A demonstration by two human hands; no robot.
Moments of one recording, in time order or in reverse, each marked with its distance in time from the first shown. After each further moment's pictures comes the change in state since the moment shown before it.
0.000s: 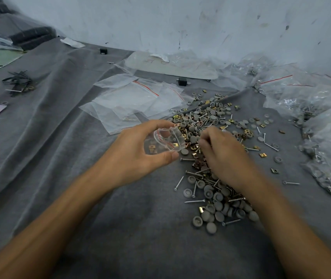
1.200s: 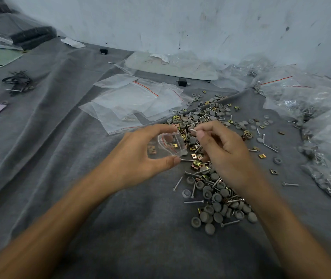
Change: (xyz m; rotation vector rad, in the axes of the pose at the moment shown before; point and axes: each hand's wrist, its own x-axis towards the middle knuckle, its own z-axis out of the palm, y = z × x) left_hand 0.000 0.006 0.006 0.051 -0.034 -0.004; right_hand -0.011 -0.019 -0.007 0.635 0.117 0.020
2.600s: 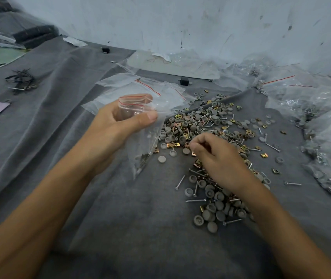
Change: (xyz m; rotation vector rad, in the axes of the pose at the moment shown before) left_hand 0.009 -0.007 -0.034 -0.774 0.177 -0.160; right_hand 0.004 0.011 0.010 -0.239 -0.129 0.074
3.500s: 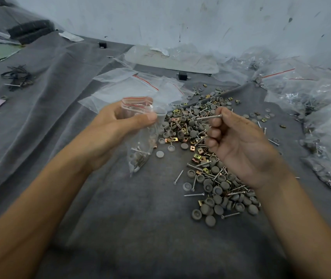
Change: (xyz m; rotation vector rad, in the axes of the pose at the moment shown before) left_hand 0.000 -0.003 0.002 -0.051 -0.135 -0.090; right_hand -0.004 -0.019 -0.032 1.312 -0.070 0.170
